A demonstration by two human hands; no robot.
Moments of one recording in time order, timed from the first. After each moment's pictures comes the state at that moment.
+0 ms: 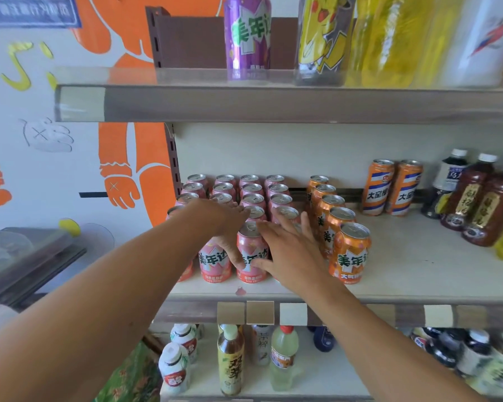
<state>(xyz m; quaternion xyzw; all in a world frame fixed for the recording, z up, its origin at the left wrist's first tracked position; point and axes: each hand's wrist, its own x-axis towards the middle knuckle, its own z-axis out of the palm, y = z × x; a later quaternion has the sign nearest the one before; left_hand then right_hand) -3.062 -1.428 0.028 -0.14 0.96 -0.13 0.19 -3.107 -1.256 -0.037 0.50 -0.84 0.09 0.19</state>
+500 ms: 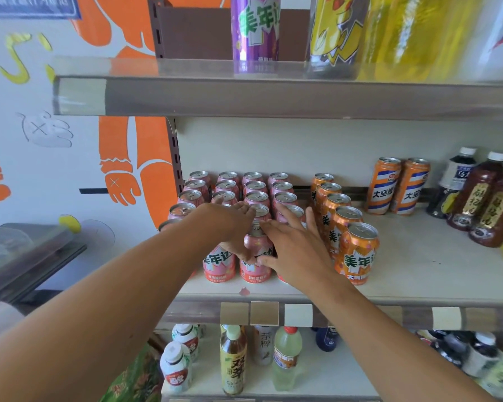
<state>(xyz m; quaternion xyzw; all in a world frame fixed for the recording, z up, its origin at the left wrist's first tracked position) -3.053 -1.407 0.026 -0.13 0.96 -0.18 0.17 -3.110 -1.262 -0.034 0.49 -0.85 0.08 0.18</state>
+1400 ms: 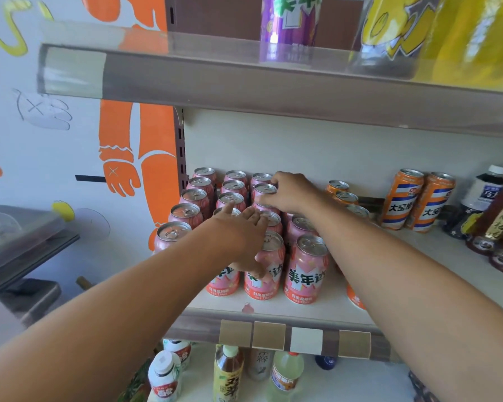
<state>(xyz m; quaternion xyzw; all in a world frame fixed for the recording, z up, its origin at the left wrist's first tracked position) -3.053 -1.409 0.018 -0.11 0.97 -0.17 0.15 -3.211 -1.362 0.028 0.42 -0.89 0.16 0.02</state>
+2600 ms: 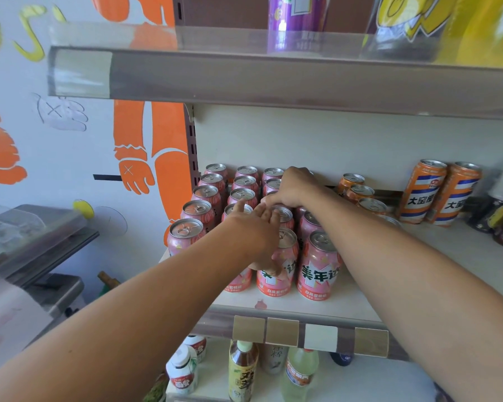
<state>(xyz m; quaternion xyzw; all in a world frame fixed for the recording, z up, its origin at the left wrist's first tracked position) -3.056 -1.399 0.019 -0.14 0.96 -0.16 0.17 -3.220 -1.388 0.020 0.40 -0.91 0.13 0.02</state>
